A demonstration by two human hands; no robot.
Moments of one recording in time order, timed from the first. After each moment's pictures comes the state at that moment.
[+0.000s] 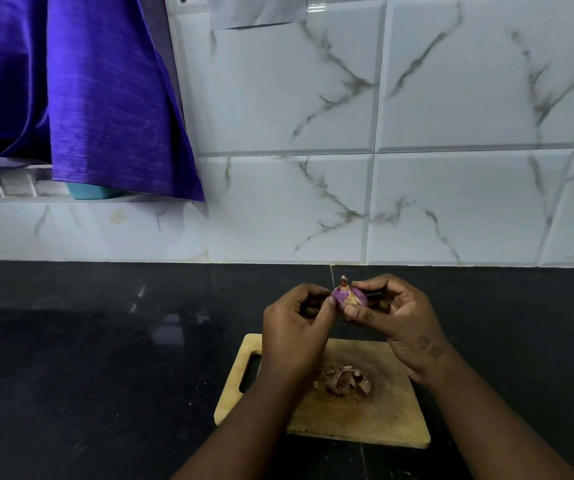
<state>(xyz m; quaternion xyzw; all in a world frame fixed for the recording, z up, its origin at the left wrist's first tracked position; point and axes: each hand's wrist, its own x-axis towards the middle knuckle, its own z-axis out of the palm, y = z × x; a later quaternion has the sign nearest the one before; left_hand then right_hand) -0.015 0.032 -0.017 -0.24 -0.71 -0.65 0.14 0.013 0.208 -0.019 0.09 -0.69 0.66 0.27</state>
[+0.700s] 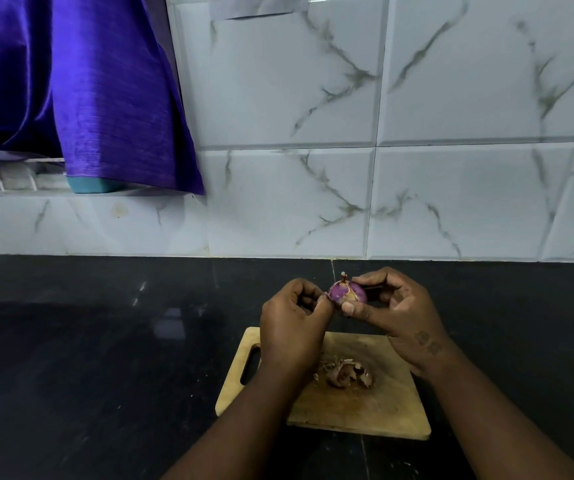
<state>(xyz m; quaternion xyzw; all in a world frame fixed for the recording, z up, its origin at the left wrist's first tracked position) -0.023 0.033 -0.025 -0.17 -0.75 -0.62 0.14 0.015 0.205 -0.020 0.13 -0.70 0.64 0.29</state>
